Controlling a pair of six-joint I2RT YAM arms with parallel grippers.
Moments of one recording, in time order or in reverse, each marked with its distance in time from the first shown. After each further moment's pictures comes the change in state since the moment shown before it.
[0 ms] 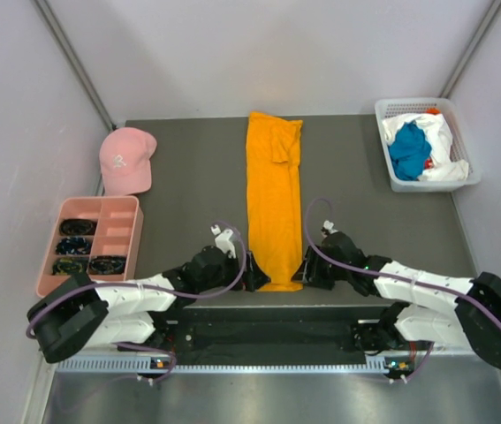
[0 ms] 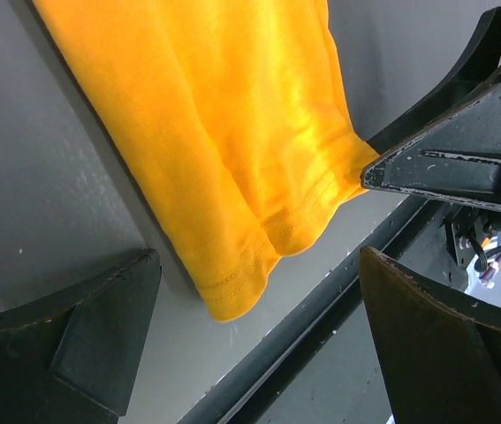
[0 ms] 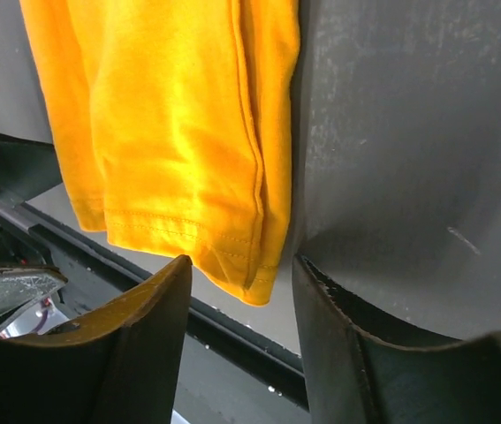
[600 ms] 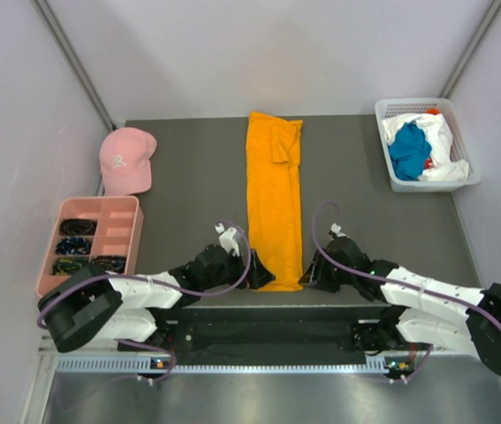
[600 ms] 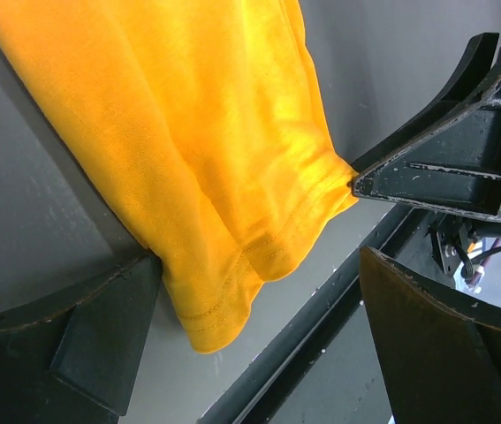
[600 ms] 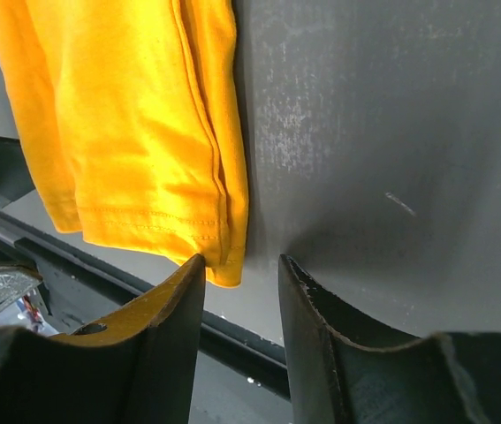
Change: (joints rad) left arm 0.000 0.103 0.005 0.141 0.021 -0.007; right arm 0.000 -0.091 -0.039 -0.069 0.058 0.027
